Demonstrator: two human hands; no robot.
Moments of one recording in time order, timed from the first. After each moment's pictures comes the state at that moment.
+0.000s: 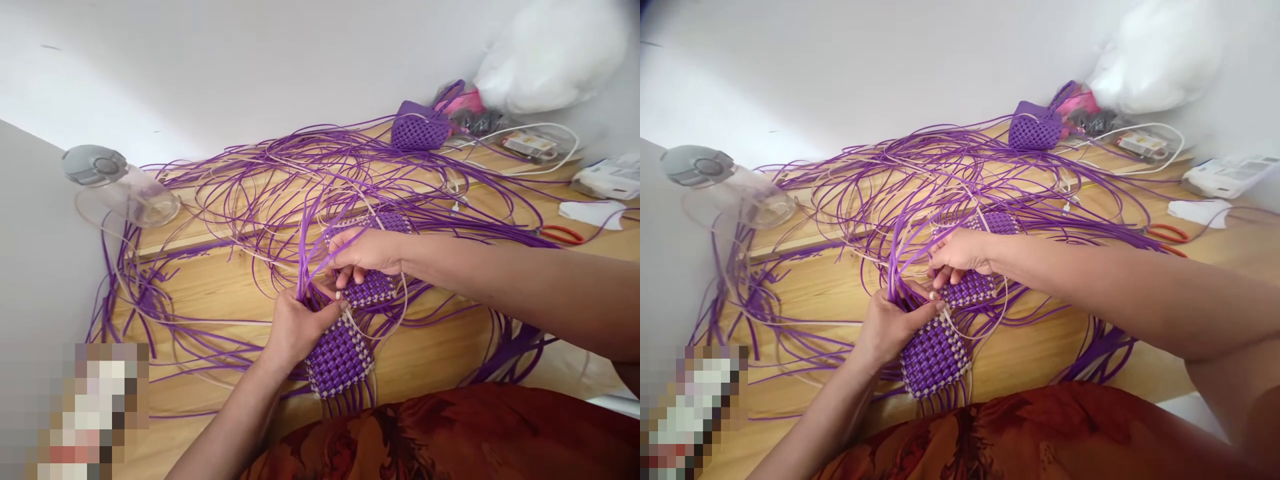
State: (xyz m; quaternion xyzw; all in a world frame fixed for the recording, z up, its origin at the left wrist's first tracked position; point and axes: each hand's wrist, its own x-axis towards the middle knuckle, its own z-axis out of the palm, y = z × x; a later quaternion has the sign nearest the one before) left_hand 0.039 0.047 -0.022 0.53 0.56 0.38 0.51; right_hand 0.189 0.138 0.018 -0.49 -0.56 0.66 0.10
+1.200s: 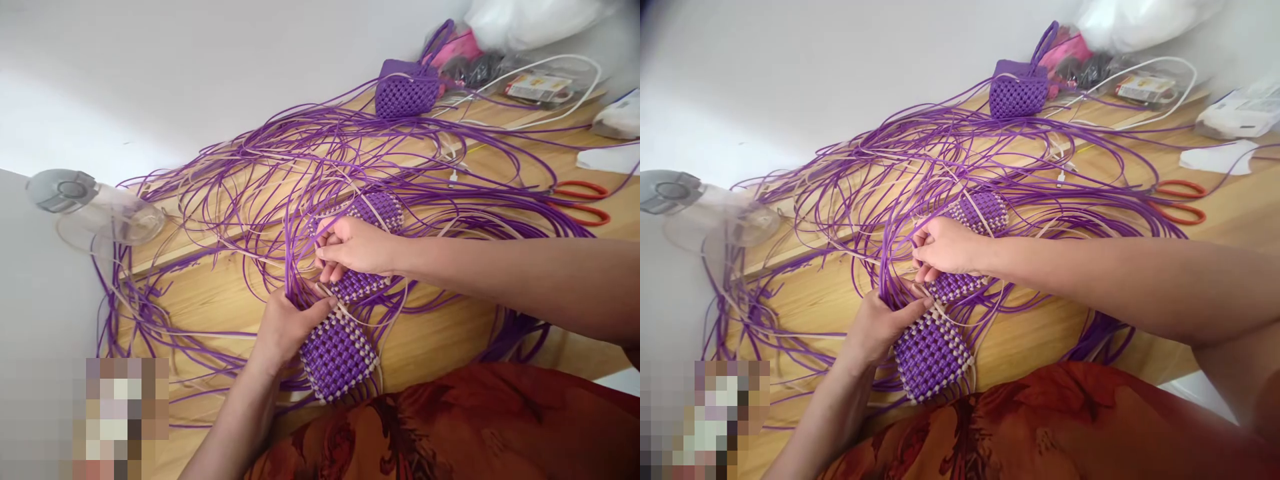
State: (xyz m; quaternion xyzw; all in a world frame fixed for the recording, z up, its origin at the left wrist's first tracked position) left_hand 0.032 0.054 -0.022 0.56 0.58 0.28 0.53; right_hand 0.196 0.126 0.005 -0.44 -0.53 0.68 0.25
